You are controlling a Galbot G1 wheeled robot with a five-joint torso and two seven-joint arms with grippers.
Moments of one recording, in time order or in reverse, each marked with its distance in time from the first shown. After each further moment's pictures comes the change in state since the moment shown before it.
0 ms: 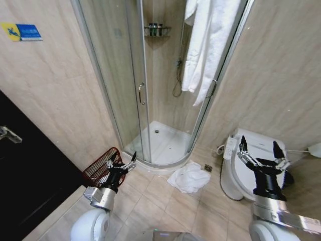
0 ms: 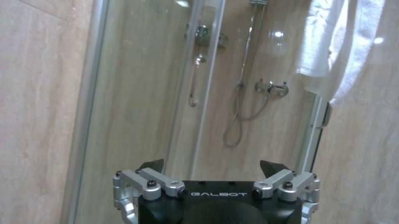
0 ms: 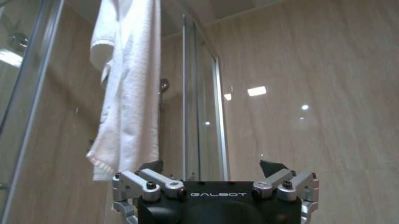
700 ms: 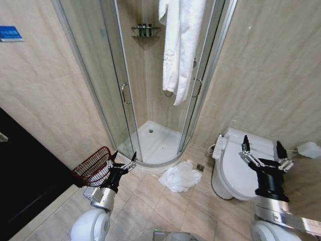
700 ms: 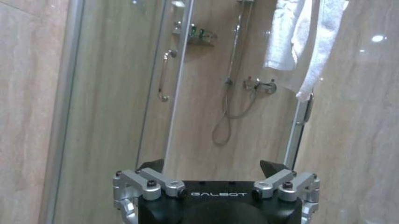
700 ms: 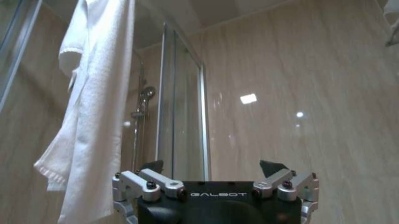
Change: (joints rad) left arm 0.000 0.000 0.000 0.000 0.000 0.000 0.000; right arm 0.016 -0.014 0.032 -0.009 0.020 0.026 0.002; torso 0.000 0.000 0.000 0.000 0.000
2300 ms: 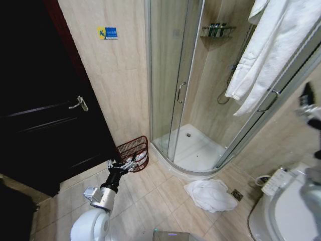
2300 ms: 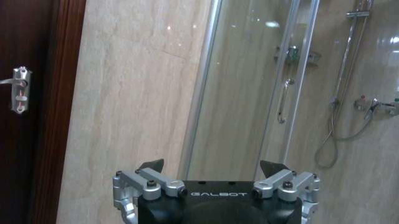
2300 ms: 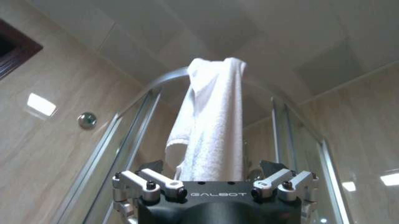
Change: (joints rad) left arm 0.000 0.000 0.000 0.000 0.000 0.000 0.000; right arm 0.292 -0.524 0.442 -0.024 0.394 -0.168 0.047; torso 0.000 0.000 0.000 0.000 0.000
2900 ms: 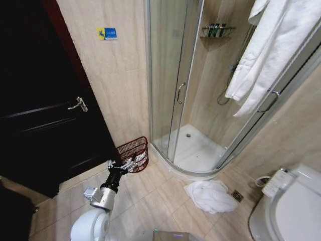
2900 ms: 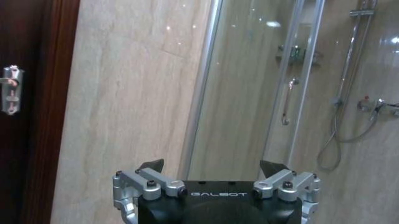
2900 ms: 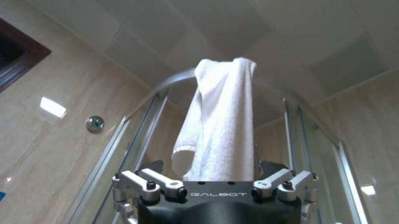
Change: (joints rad) left arm 0.000 0.000 0.000 0.000 0.000 0.000 0.000; right arm 0.005 -0.089 0.101 0.015 0.128 -0.073 -0.002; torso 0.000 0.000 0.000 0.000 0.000
